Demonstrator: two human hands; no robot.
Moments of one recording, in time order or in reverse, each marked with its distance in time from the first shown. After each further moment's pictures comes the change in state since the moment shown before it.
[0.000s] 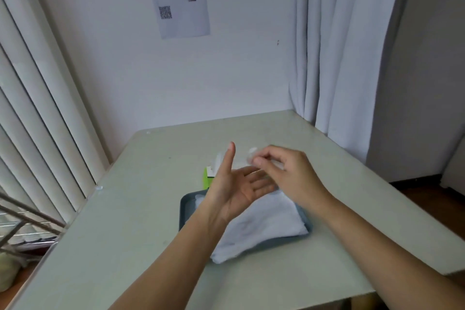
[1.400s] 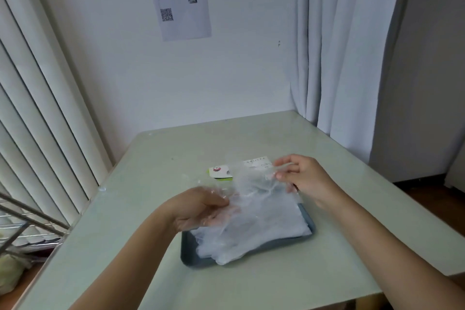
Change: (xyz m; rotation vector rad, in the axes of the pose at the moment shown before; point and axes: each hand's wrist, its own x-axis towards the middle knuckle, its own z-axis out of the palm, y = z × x) left_hand -0.042 0.038 -0.054 0.638 0.055 -0.204; right_hand 0.001 0.042 -0.016 0.194 -0.003 0.497
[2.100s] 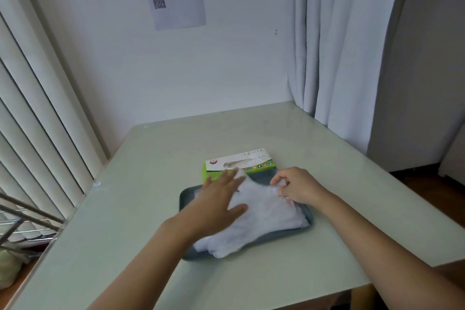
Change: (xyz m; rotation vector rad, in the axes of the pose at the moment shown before) left_hand 0.005 -0.013 0.037 1.523 0.338 0.334; right_hand 0.027 0.056 0.005 -0.657 -0.132 0.059
